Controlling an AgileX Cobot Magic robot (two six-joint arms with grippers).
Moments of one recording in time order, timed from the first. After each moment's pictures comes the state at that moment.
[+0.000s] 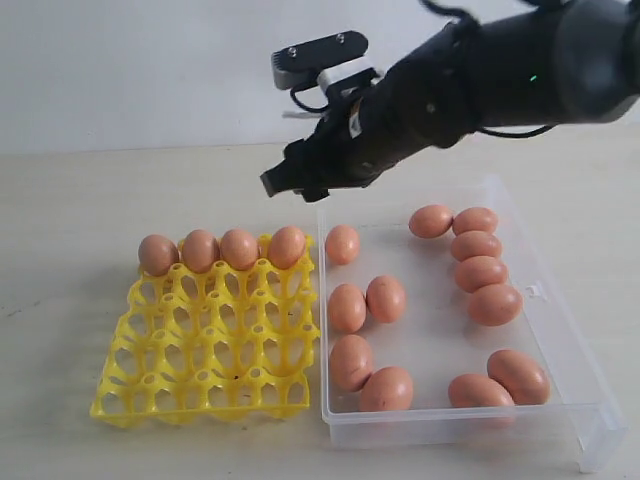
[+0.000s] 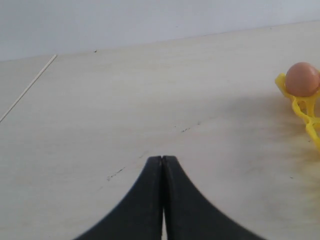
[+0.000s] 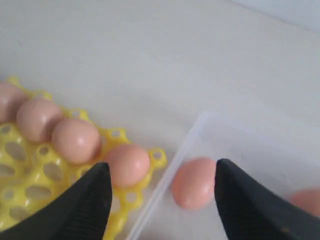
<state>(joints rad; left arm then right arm) 0.09 0.01 0.00 0.10 0.39 0.03 0.62 1.85 -1.32 -0.22 0.38 0.26</state>
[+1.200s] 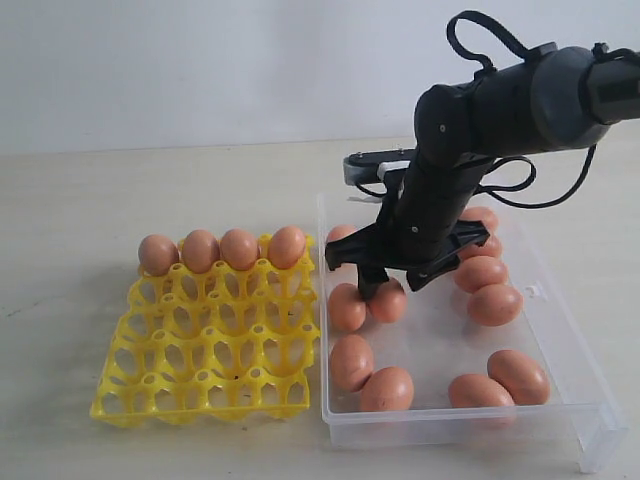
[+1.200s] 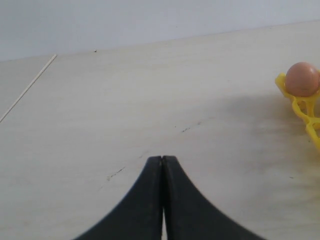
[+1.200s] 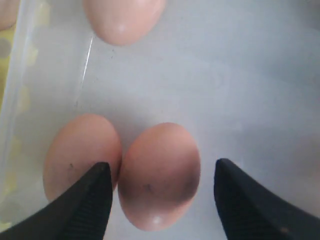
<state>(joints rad) 0.09 0.01 0.00 0.10 0.39 0.03 0.49 2.01 -1.32 0.09 0.74 0.16</state>
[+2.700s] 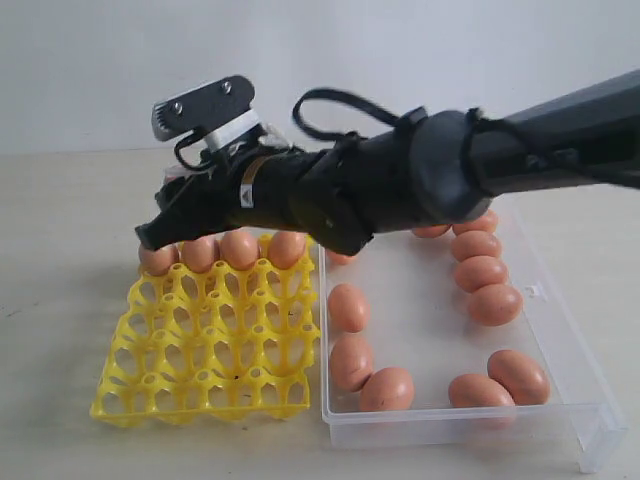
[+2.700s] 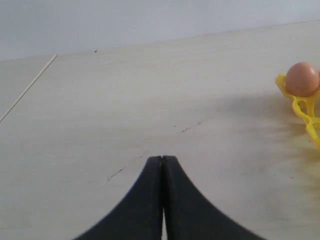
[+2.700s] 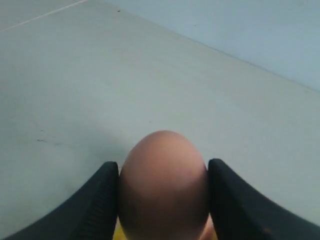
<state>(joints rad) 0.09 0.01 0.00 0.10 0.39 0.03 0.79 2.05 -1.31 -0.21 -0.20 0.21</state>
